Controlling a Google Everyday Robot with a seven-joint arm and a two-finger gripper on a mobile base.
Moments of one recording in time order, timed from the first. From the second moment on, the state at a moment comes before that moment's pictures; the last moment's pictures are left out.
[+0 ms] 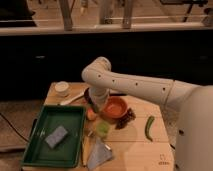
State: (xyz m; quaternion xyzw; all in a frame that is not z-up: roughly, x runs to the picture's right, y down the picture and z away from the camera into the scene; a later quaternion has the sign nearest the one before) arm -0.025 0.104 0.751 -0.32 -0.15 -0.39 0.85
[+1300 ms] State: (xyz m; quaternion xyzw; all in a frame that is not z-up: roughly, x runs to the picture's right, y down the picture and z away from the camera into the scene) arm 0.003 0.170 0.719 -0.31 -0.21 -0.44 0.82
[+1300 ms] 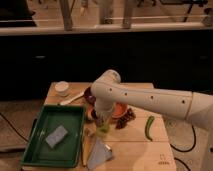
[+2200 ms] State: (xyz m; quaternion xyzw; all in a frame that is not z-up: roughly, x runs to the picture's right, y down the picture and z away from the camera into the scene) arm 0.017 0.190 0.729 -0.31 -0.21 -0.44 0.81
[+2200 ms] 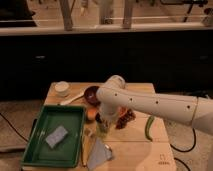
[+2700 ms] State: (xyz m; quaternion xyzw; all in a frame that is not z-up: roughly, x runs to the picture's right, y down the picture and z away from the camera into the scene) arm 0.014 0.196 0.735 -0.31 -0.21 -0.45 0.81
